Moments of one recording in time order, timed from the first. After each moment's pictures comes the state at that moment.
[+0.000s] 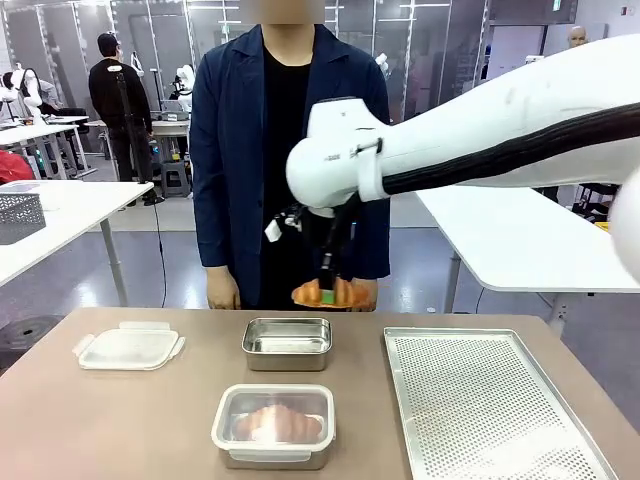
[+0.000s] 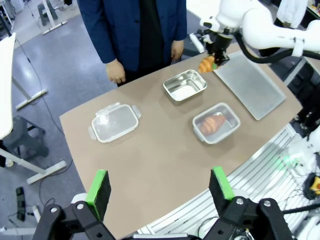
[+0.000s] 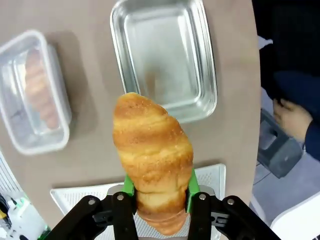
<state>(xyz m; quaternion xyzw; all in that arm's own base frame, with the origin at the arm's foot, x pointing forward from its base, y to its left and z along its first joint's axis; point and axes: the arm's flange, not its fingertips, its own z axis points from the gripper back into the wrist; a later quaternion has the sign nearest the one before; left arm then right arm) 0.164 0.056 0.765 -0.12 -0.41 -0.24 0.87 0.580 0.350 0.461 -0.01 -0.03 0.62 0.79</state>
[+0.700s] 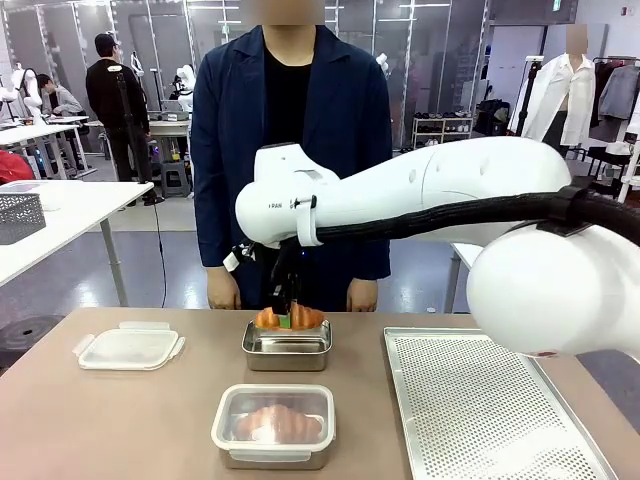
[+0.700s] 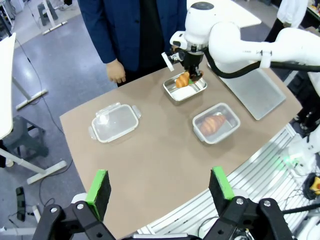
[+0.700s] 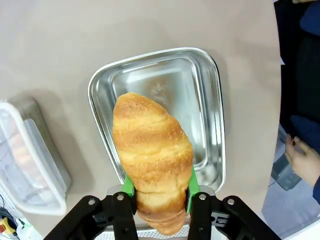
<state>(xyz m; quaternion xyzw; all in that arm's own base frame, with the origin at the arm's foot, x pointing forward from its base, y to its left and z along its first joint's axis) 0.164 0.056 0.765 -0.12 -0.41 -0.24 0.87 0.613 0.434 0.387 0.00 0.00 0.61 0.79</state>
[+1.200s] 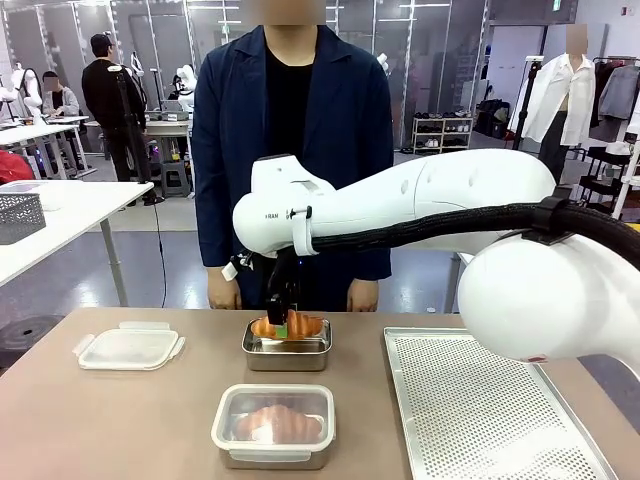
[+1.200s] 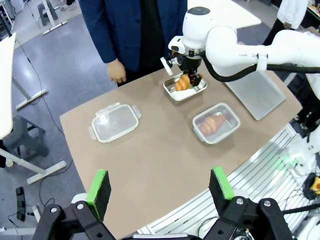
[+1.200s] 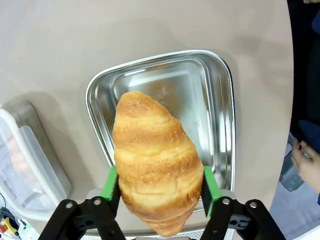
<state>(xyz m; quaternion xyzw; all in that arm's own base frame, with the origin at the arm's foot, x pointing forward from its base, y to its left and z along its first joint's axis) 0.164 0.056 0.765 -0.12 -0.41 -0.24 0.87 0.613 0.438 0.370 0.00 0.02 0.61 0.79</state>
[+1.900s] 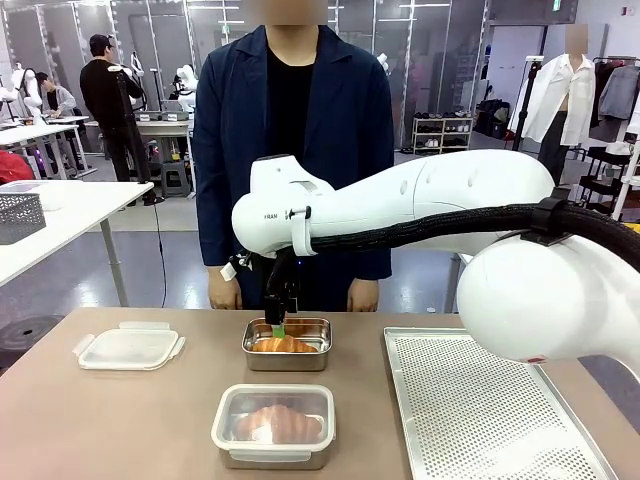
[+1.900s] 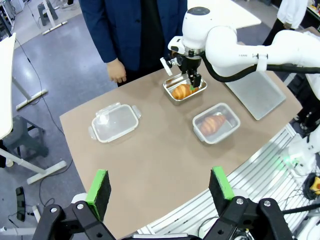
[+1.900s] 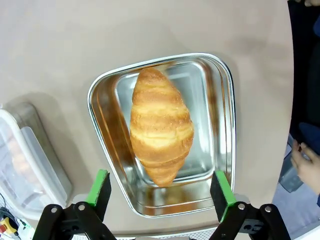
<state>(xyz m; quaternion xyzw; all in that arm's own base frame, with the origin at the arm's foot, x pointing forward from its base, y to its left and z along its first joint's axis) 0.164 0.056 0.765 -0.12 -0.41 -0.24 0.87 0.613 0.439 0.370 0.00 0.01 0.61 0.79</state>
